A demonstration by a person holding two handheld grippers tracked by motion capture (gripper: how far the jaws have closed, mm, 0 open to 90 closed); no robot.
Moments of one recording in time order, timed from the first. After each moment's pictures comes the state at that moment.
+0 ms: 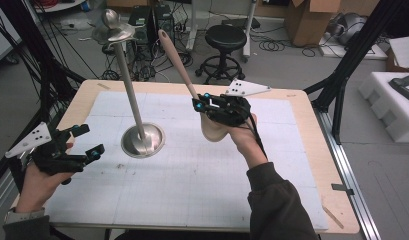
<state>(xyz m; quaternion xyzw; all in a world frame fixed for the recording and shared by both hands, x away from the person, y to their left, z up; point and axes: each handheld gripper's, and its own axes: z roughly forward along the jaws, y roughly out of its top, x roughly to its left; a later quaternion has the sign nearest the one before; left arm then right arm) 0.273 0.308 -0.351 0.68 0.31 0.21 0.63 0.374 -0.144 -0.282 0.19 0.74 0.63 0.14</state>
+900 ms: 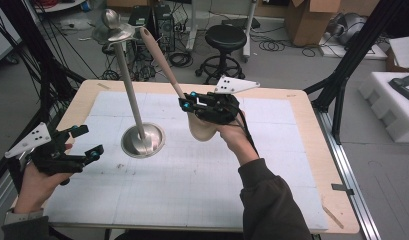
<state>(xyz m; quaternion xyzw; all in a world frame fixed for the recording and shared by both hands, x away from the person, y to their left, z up) 0.272 0.310 -0.351 0.68 0.31 0.21 0.63 0.376 -0.119 -0.277 0.15 0.74 0.65 0.10</state>
